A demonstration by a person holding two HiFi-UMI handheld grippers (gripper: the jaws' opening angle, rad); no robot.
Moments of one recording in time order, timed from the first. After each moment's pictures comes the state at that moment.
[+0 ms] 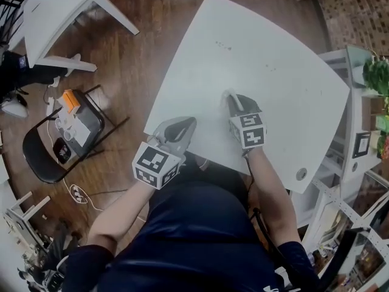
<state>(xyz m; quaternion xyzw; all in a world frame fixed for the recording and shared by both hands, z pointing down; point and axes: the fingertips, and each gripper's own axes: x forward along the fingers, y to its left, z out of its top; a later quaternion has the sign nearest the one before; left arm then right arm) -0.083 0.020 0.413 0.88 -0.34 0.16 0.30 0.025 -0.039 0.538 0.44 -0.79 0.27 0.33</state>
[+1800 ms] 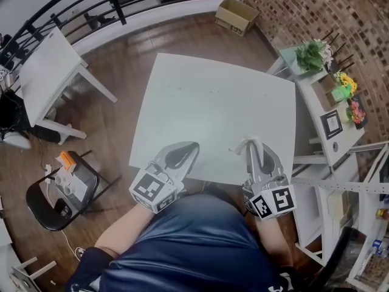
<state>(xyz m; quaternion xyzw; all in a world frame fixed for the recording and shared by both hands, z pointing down) 0.032 0.084 0.242 0.96 -0.22 0.02 0.17 0.164 0.114 0.220 0.63 -0.77 0.10 -0.01</state>
